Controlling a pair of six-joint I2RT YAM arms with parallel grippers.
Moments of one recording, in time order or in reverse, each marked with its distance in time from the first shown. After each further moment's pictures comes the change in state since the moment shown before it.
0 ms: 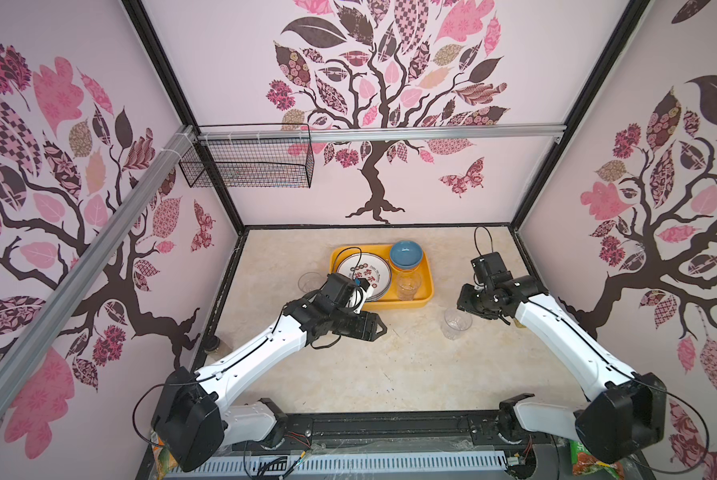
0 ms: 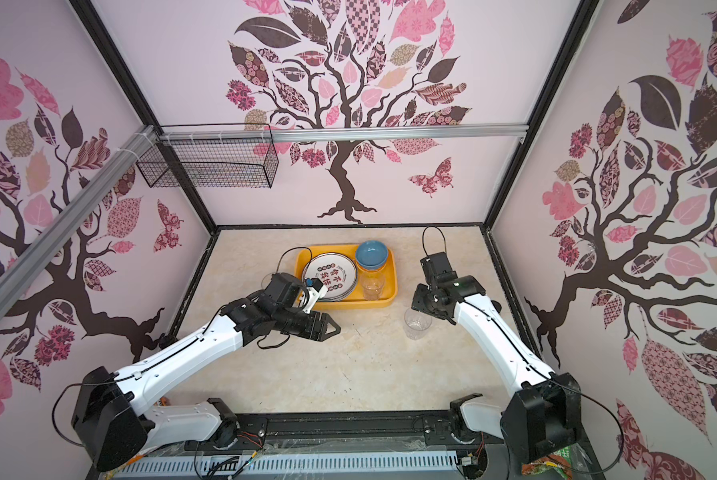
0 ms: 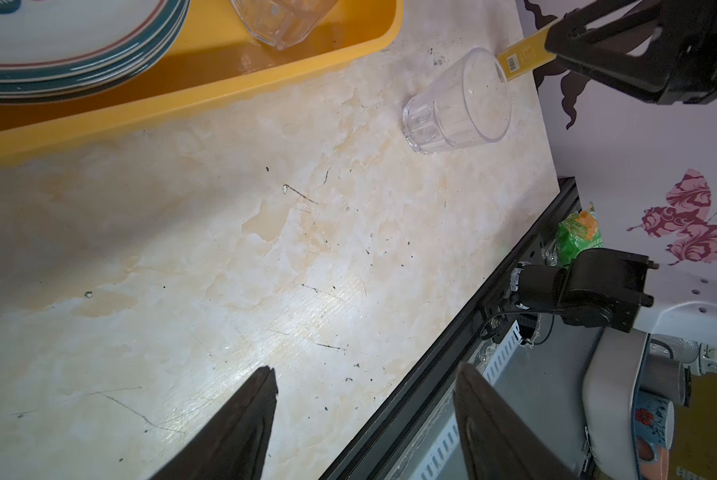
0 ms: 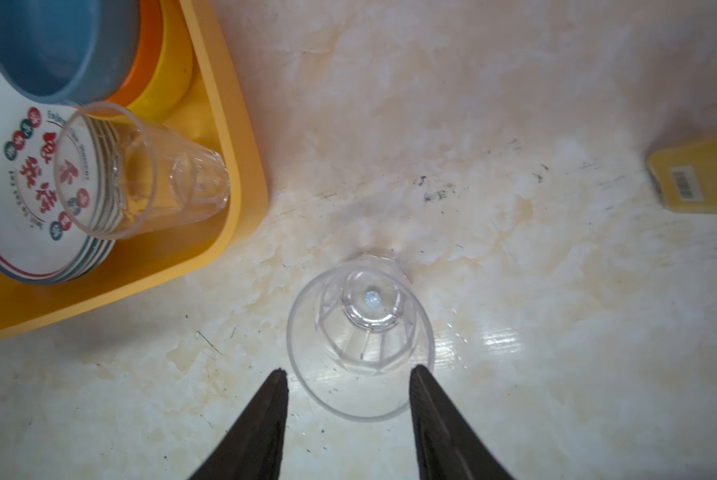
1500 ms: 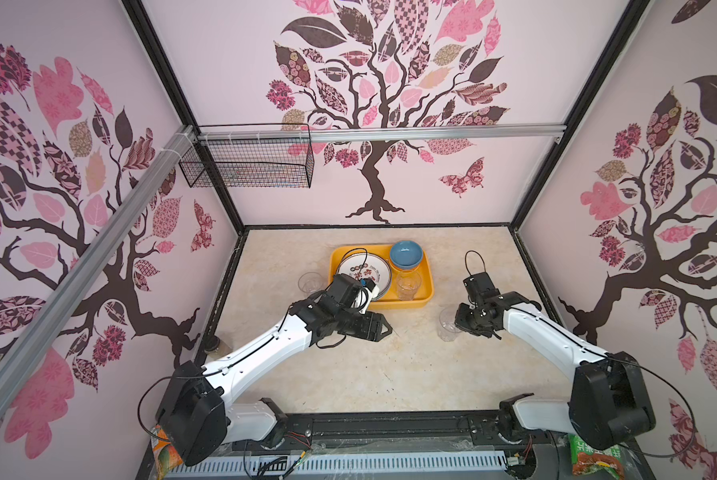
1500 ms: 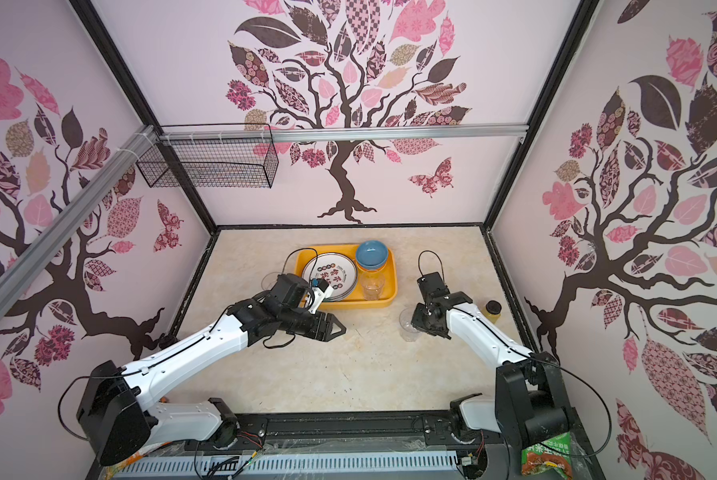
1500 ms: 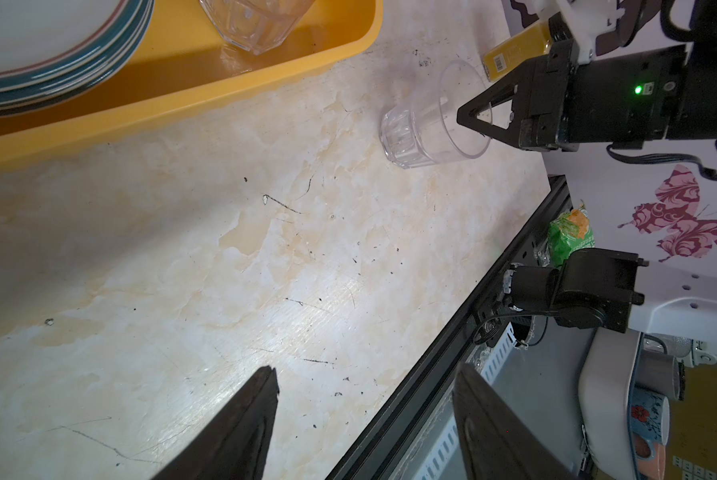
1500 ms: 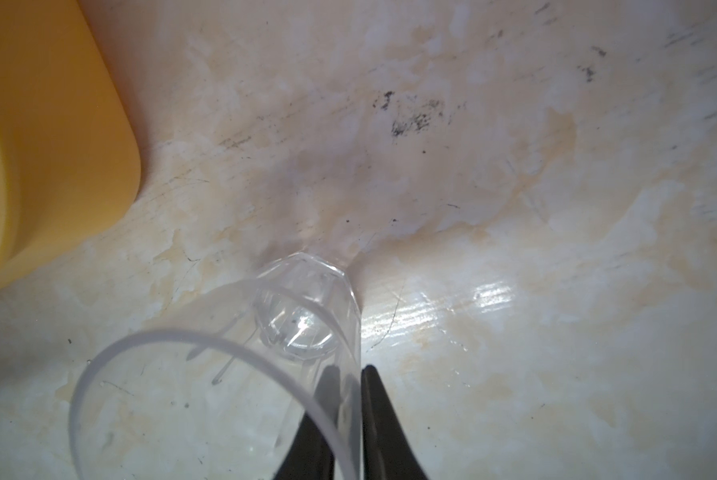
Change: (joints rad) left arm -0.027 0.020 -0.001 0.058 0.002 -0.020; right arm -0.016 0.092 -0.223 0.191 -0.035 0.042
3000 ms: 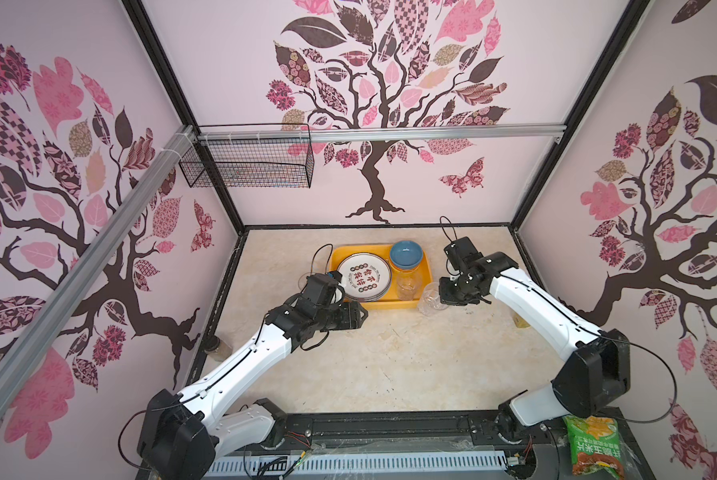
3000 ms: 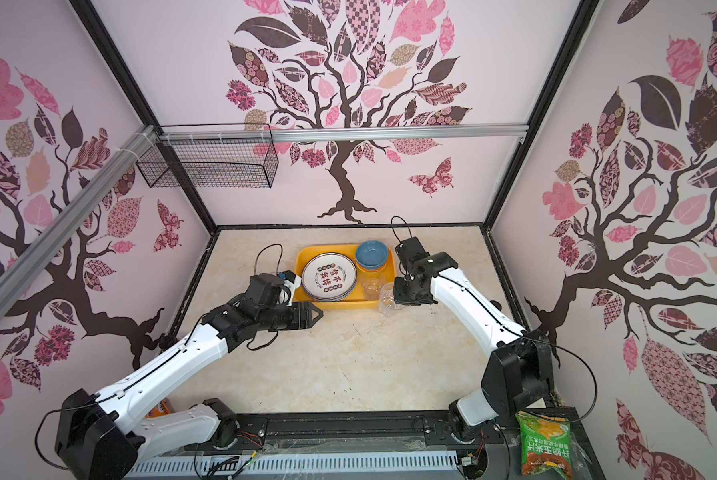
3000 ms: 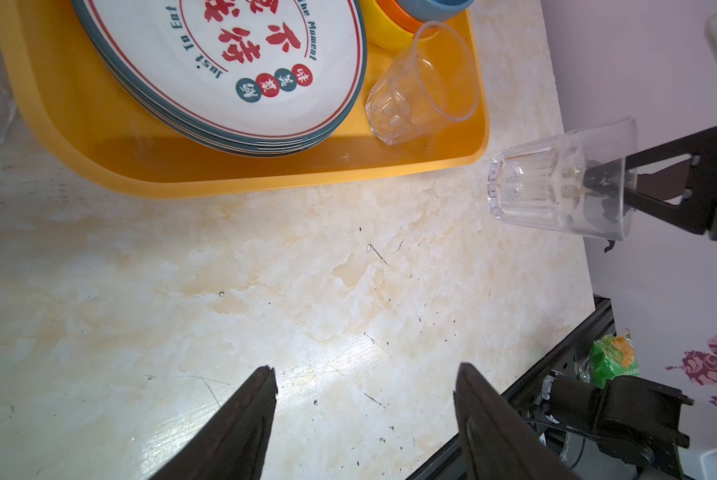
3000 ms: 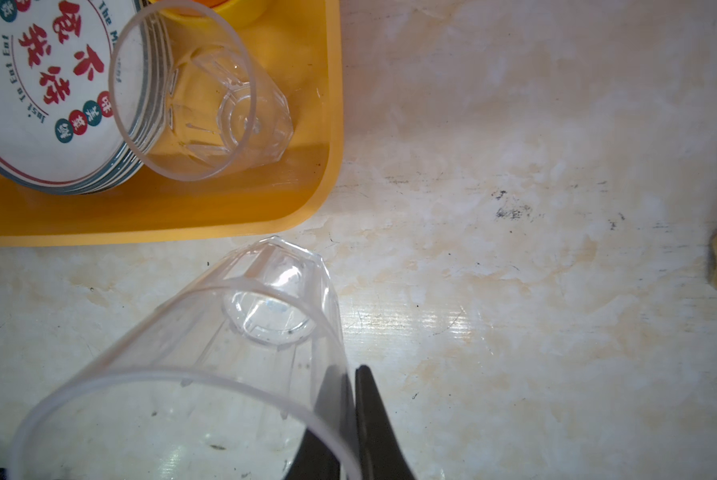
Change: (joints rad) left arm 0.137 -0.146 -0.085 0.000 -0.195 -0.119; right arm 0.140 0.192 0.534 -0.322 -0.007 -0.204
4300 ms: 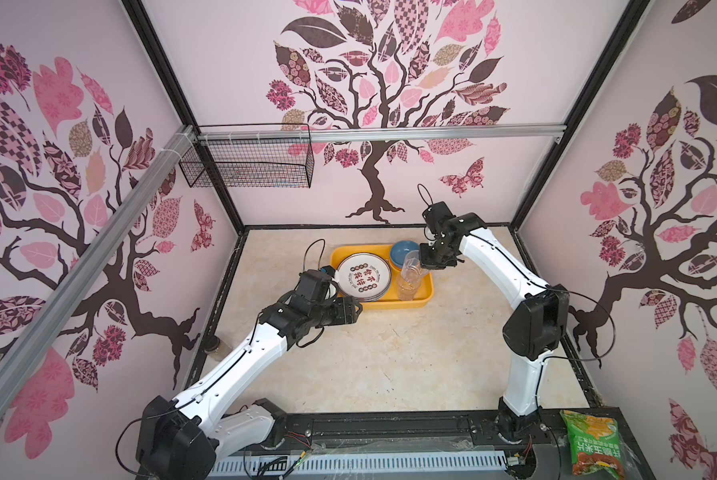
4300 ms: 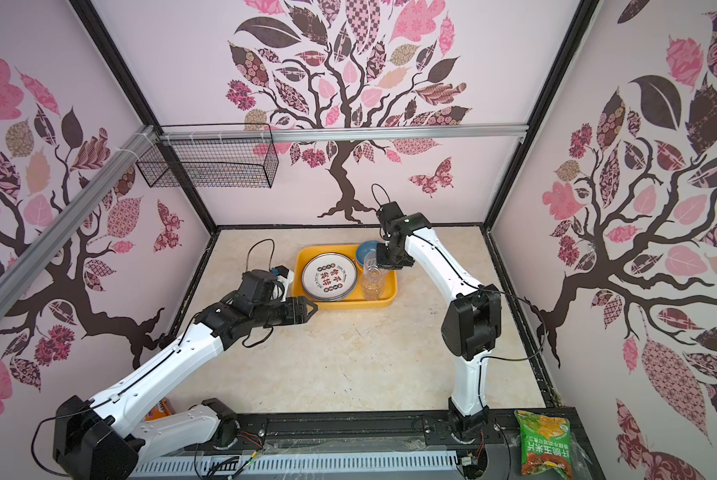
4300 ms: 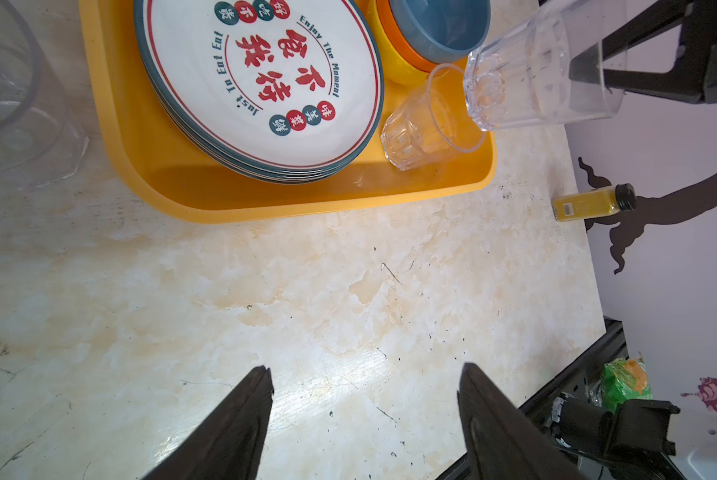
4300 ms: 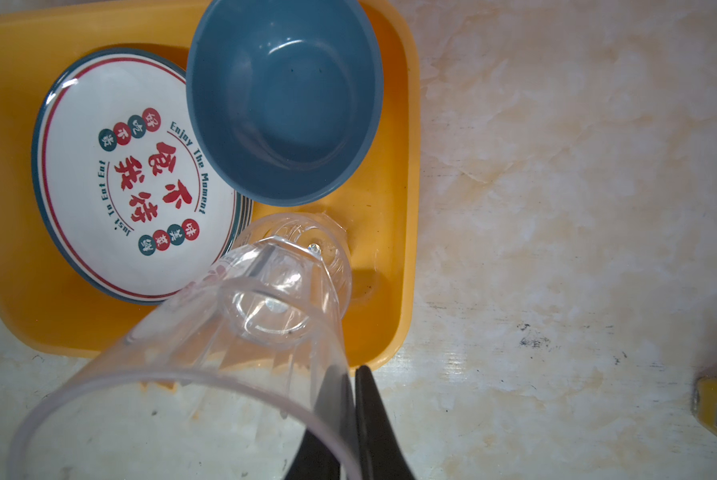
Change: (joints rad) left arm 0.045 -0.018 0.028 -0.017 -0.011 0.031; right arm 0.000 0.430 0.567 -0.126 0.004 -0.059
